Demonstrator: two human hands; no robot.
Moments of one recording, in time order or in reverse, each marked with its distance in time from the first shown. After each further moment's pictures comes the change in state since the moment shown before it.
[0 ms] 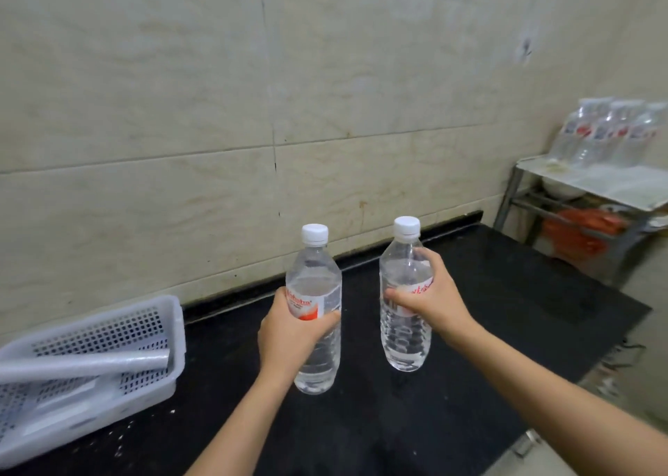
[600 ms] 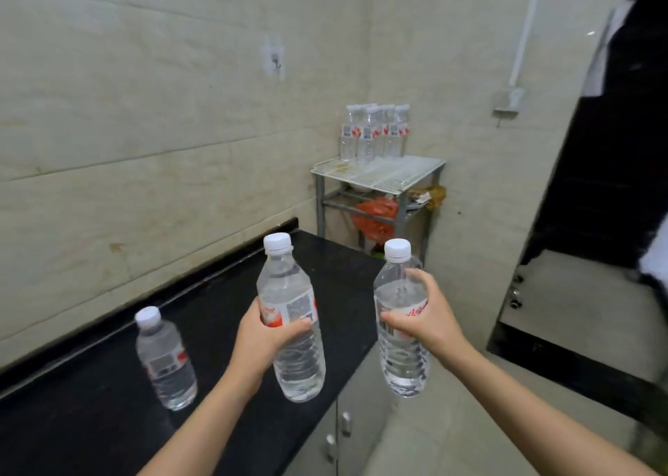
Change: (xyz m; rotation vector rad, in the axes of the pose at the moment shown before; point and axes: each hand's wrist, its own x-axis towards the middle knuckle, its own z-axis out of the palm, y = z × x) left_hand -0.074 0.099 0.345 -0.250 -0.563 0.062; right_hand -0.069 0.134 -0.360 -0.043 0.399 0.136
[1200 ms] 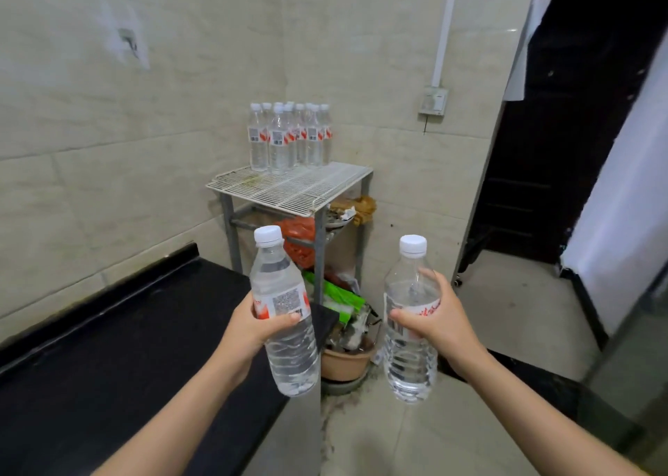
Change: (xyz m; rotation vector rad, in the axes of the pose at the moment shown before) left_hand 0.175 -0.005 0.225 -0.120 -0.311 0.055; right_hand 0.151 0.091 -0.192 -0.023 0.172 0.108
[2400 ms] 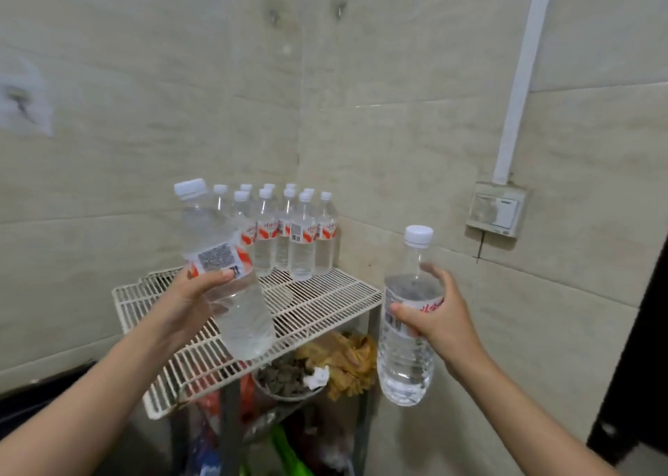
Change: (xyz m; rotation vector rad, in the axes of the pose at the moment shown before) left_hand 0.453 0.069 0.114 -0.104 0.269 0.252; right_hand 0.544 0.020 -0.096 0.137 -0.184 -0.342
